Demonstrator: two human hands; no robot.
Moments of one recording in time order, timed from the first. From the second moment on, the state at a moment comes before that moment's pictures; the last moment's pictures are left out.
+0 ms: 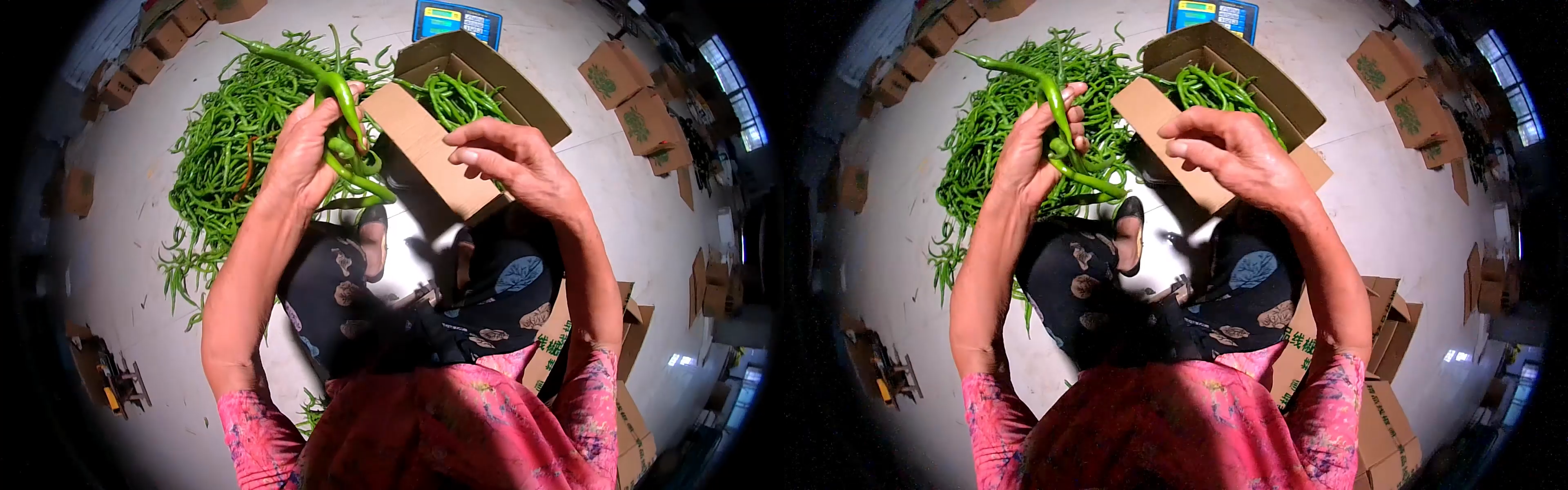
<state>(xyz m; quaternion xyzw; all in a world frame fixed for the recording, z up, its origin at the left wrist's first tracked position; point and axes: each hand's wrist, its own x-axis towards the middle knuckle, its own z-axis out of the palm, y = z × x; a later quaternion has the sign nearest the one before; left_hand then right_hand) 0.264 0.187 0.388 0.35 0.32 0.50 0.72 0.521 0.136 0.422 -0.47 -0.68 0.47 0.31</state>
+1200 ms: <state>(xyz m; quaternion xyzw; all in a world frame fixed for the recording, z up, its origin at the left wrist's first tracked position) 0.417 0.271 0.345 0.20 0.37 0.40 0.81 0.623 0.167 0.247 -0.58 -0.80 0.15 -0.01</state>
